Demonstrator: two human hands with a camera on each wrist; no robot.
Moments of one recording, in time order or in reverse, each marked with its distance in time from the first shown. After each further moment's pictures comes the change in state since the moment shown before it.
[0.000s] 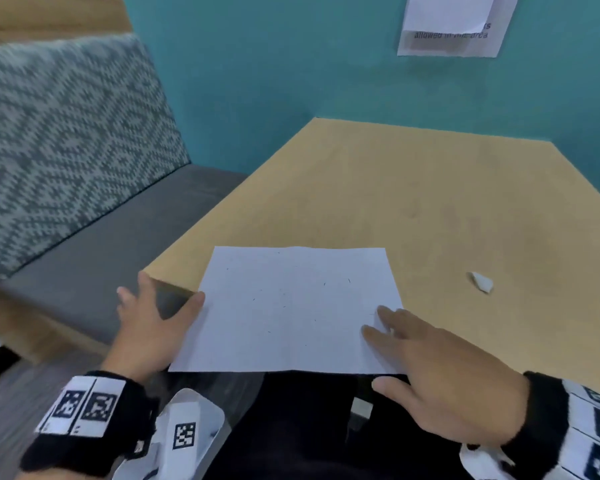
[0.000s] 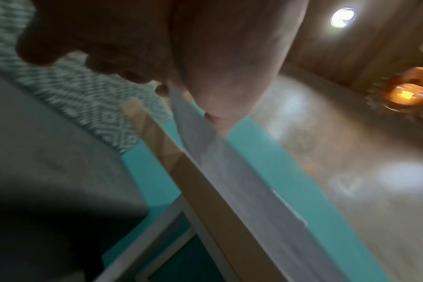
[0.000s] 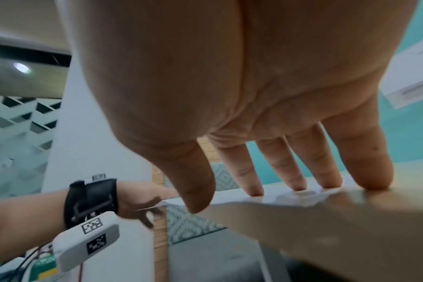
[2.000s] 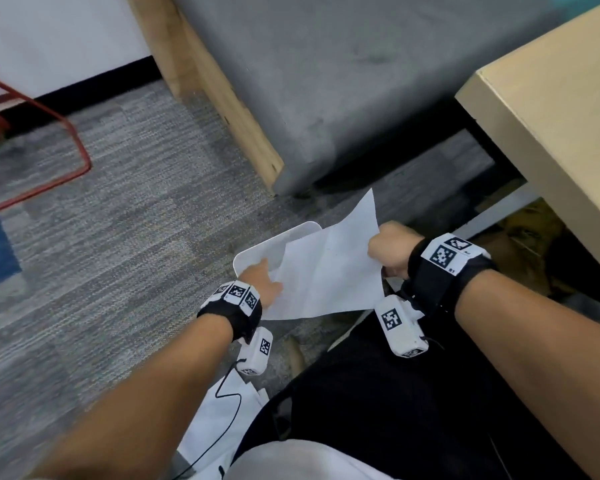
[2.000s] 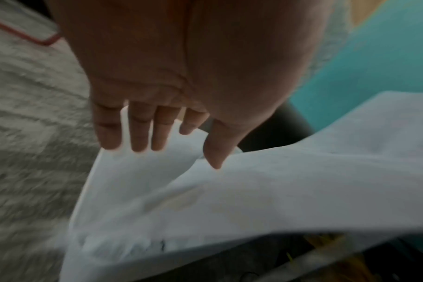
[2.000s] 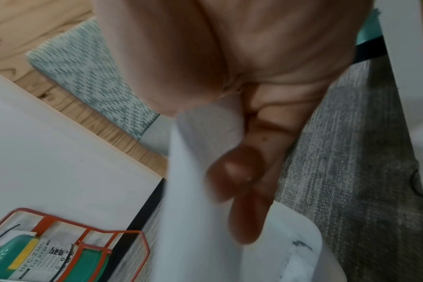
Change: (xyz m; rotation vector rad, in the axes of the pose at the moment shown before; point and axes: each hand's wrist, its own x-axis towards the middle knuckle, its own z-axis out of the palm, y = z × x) left_hand 0.052 -0.354 0.121 0.095 -0.443 -0.499; right_hand 0.324 -0.201 0.202 0.560 -0.577 0.469
